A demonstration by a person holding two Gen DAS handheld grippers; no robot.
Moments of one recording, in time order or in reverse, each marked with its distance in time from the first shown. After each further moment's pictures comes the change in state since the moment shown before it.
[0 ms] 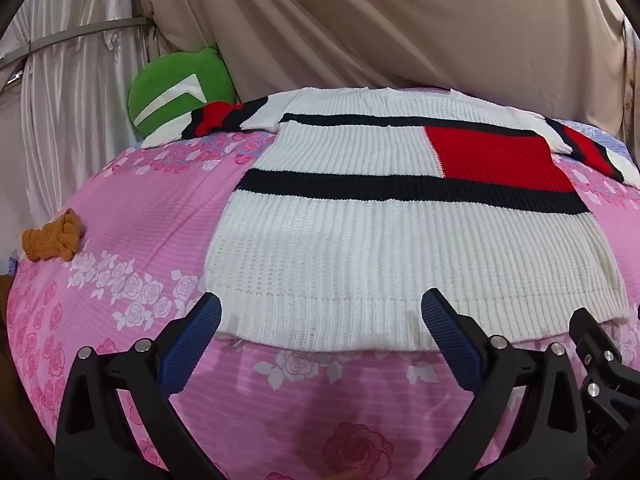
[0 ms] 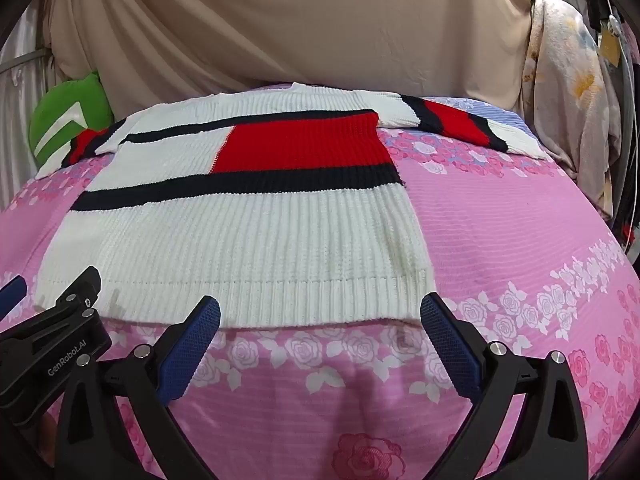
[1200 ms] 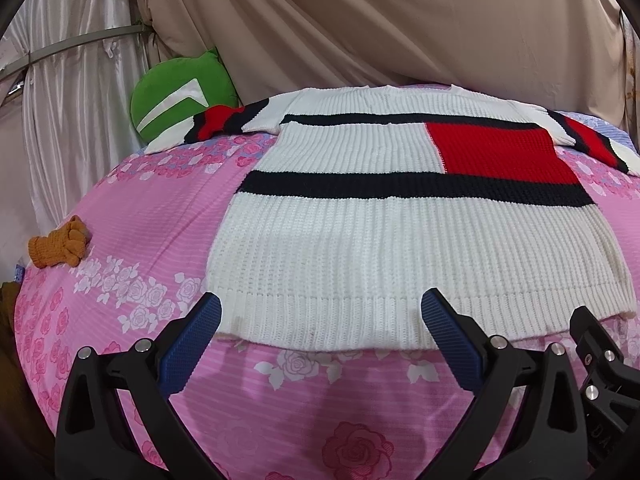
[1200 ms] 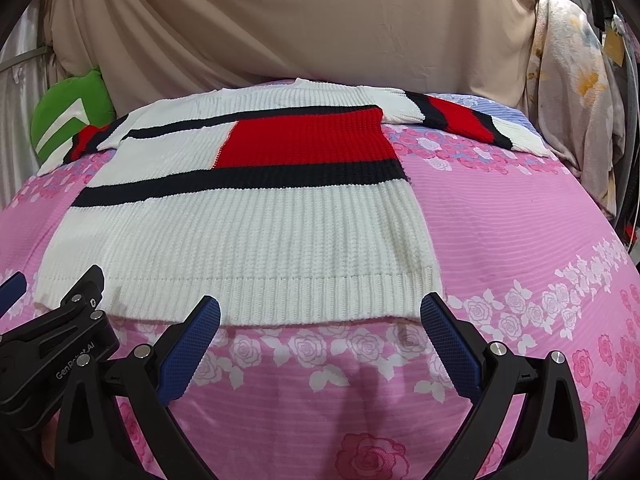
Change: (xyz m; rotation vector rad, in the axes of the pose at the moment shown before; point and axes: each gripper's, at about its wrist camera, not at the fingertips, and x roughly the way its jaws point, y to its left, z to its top) left arm 0.000 -0.004 -0.002 0.024 0.001 0.024; right arm 0.003 0.002 0.000 -0.012 0.021 0.004
